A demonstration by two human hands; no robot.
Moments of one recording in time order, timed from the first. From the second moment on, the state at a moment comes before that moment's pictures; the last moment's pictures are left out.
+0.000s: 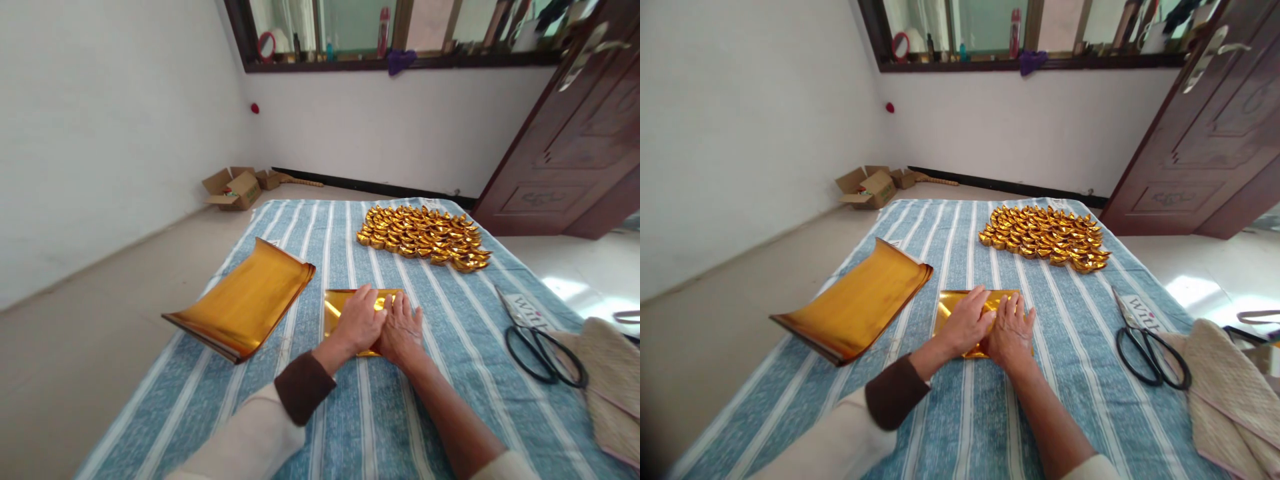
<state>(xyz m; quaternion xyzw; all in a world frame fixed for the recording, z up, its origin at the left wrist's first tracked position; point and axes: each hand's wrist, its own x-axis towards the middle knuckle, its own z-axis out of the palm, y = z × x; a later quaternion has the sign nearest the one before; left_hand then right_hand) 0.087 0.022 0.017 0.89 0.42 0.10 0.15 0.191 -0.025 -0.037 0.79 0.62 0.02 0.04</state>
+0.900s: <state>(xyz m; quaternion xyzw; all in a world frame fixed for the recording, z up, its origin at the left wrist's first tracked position) 0.068 -0.003 -0.034 0.87 0.46 0.13 0.11 0.198 -0.030 -0.039 0.78 0.63 0.02 0.03</state>
